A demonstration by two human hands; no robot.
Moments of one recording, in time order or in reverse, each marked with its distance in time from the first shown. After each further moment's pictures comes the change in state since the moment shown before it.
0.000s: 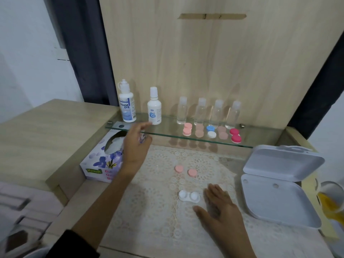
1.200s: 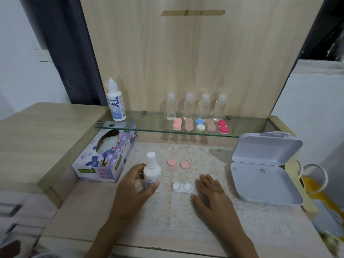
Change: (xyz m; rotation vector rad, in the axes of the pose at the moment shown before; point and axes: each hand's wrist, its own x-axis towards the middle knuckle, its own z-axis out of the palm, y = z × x) left_hand -0.116 -0.004 -0.026 0.090 -0.291 -0.084; right_hand -0.006 -0.004 -0.001 -0.097 -0.024 -0.058
